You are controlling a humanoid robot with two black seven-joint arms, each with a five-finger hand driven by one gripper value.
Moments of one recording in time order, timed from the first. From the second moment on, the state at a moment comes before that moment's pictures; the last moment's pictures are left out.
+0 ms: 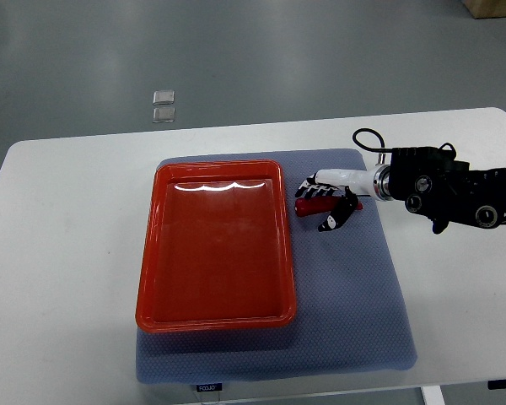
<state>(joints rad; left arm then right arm) -0.11 0.00 0.07 -0.16 0.12 -0.01 0.06 1.16 -0.39 -0.19 1.04 -0.89 0.07 -0.04</state>
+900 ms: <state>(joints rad) -0.11 0.00 0.07 -0.16 0.12 -0.01 0.06 1.25 -0.47 -0.18 1.07 -0.91 0.10 -0.04</state>
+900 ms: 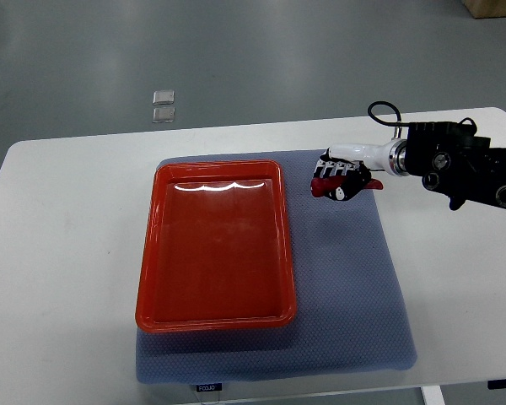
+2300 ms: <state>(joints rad) -0.11 0.00 0.07 -0.17 0.12 -0.01 0.06 1.31 0.00 -0.25 0.85 -0.80 0.03 -0.03</state>
